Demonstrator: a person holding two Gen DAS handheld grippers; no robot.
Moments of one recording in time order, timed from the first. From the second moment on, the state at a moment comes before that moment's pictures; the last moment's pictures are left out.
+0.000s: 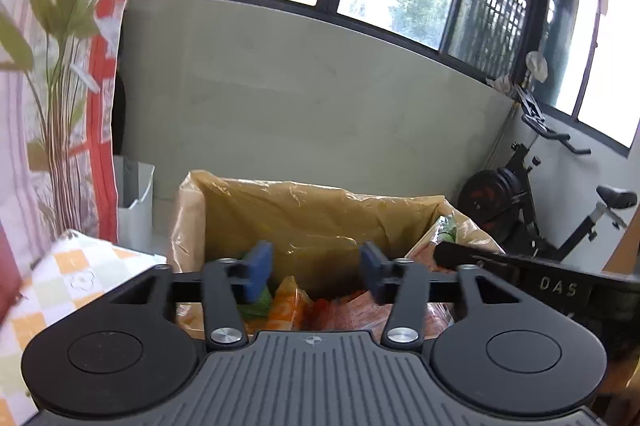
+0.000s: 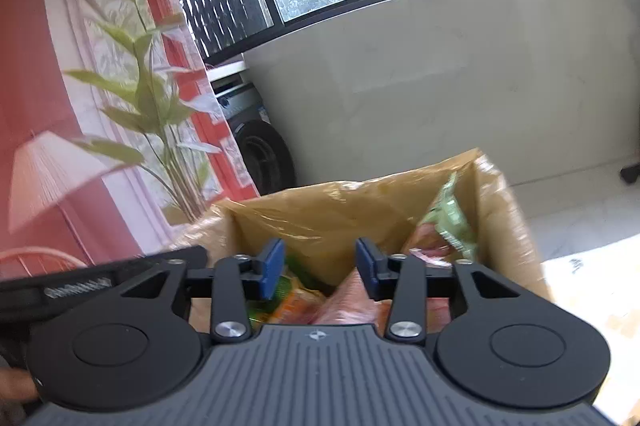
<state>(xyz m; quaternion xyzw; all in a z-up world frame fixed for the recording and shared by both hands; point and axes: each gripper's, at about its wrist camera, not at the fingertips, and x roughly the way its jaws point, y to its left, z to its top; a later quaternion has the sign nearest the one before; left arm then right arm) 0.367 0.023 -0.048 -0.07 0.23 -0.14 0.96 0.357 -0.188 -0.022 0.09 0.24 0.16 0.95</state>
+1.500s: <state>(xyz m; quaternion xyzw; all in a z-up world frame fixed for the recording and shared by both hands) 0.154 0.004 0.081 0.03 0.08 -0.05 0.99 0.148 -0.182 0.086 0.05 0.15 0.11 0.98</state>
